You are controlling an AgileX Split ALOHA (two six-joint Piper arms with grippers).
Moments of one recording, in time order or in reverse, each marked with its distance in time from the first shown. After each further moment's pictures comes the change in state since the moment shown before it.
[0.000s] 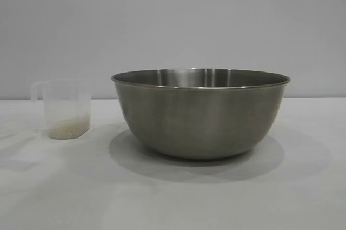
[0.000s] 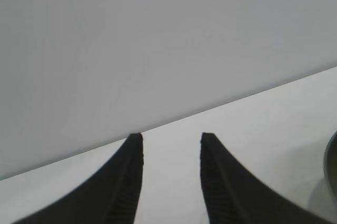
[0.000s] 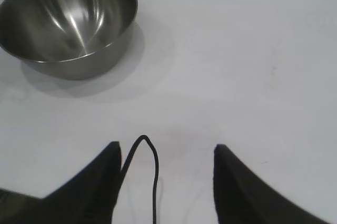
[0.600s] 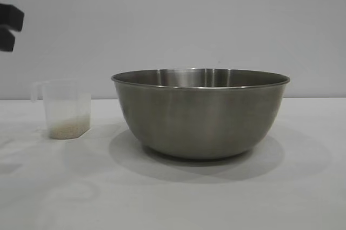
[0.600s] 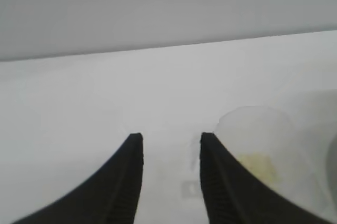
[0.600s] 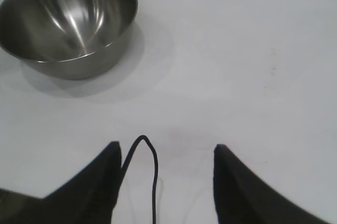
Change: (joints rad) left arm 0.000 0.248 0.056 -0.100 -0.098 -0.239; right arm 0.000 0.000 0.000 0.002 0.000 0.000
